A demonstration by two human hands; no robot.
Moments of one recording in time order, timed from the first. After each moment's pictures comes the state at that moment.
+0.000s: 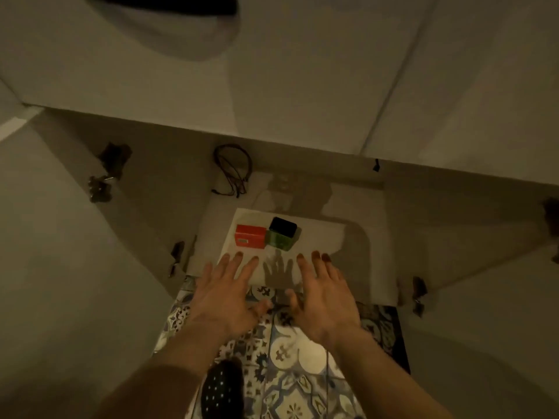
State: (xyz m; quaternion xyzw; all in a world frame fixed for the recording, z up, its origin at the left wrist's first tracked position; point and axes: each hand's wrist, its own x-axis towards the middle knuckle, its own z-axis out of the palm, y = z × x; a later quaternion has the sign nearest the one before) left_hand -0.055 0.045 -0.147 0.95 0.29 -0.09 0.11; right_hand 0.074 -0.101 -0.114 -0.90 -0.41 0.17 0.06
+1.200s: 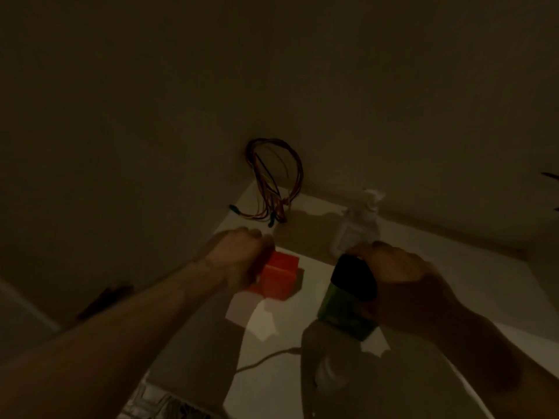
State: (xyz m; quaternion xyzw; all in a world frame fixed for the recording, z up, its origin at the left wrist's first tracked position) left_hand 0.131 0.347 -0.457 0.98 0.18 -0.05 0.02; right_hand 0.284 0.129 -0.381 -0.83 -0.55 0.04 -0.04
